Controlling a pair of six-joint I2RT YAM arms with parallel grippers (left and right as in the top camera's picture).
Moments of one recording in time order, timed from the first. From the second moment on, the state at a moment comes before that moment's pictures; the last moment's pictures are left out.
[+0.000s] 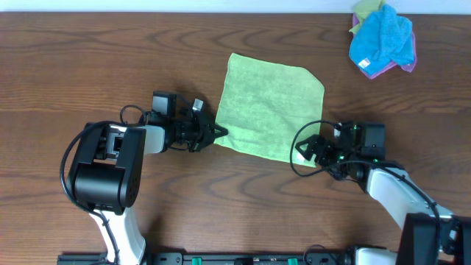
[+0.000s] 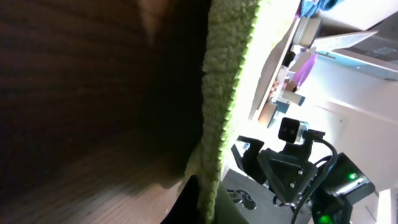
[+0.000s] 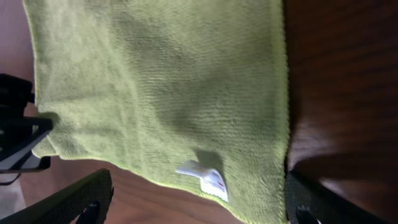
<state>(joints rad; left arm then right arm) -0.15 2.01 0.84 0.17 1.08 -0.91 -0.04 1.45 0.52 -0.15 -0.55 0.53</state>
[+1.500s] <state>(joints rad) -0.05 1.98 0.87 -0.74 1.06 -0.13 0.14 1.36 0.43 -0.26 -0.40 0.61</state>
